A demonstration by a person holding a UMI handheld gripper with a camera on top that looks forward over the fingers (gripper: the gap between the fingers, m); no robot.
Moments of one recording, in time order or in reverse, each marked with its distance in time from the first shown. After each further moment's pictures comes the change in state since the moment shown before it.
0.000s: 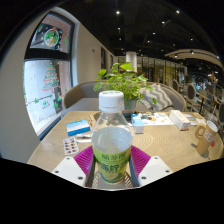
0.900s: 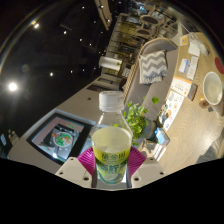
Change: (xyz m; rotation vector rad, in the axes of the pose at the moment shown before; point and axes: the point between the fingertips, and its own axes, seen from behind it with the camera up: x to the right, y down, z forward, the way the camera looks) arm 0.146 -0.219 -0.098 0.089 -0.545 1.150
